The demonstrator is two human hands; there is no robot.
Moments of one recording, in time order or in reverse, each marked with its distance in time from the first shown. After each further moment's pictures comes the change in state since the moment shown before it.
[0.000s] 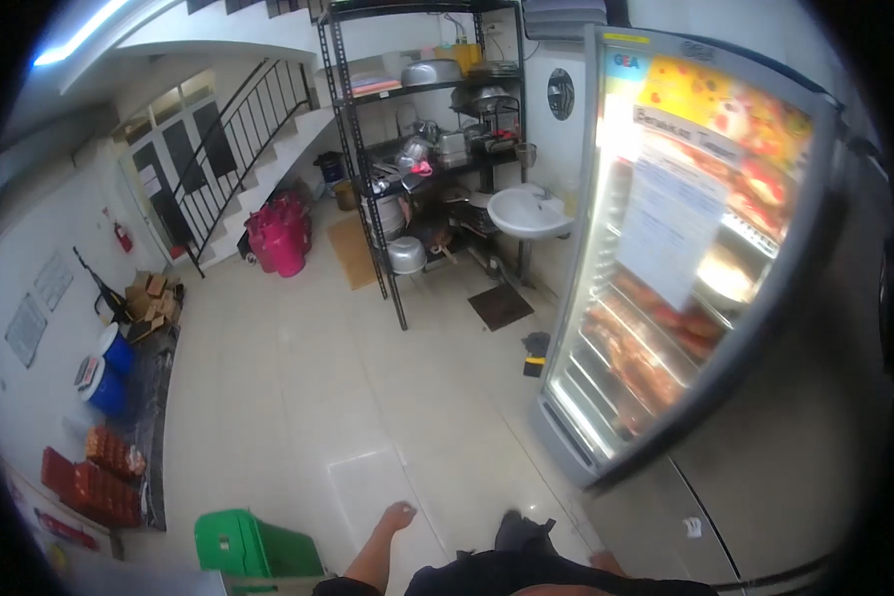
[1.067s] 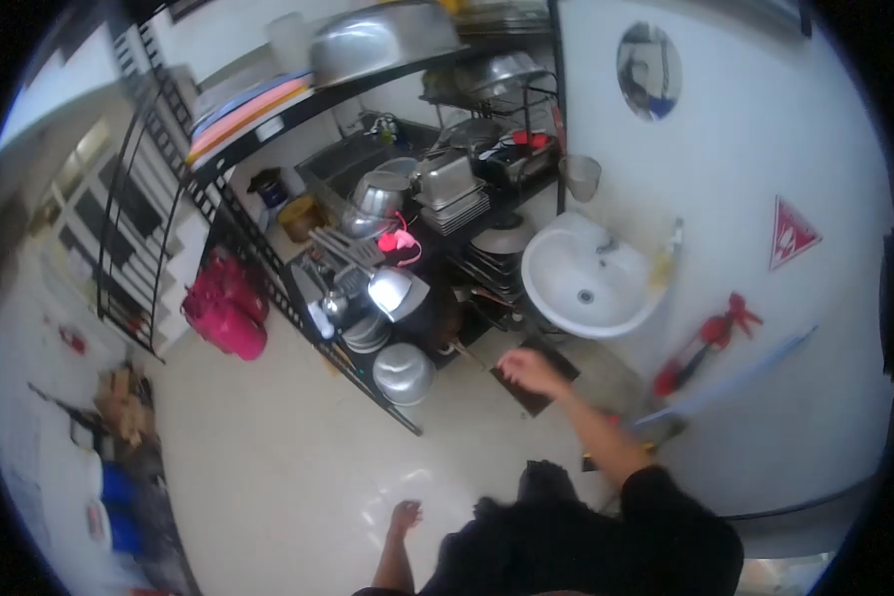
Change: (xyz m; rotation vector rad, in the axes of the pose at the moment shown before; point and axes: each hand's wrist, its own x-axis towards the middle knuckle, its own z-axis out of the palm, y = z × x) left_hand 0.827 0.086 -0.385 -0.653 -0.124 -0.278; right_hand 0.826 -0.187 -1.114 1.157 0.475 -0.465
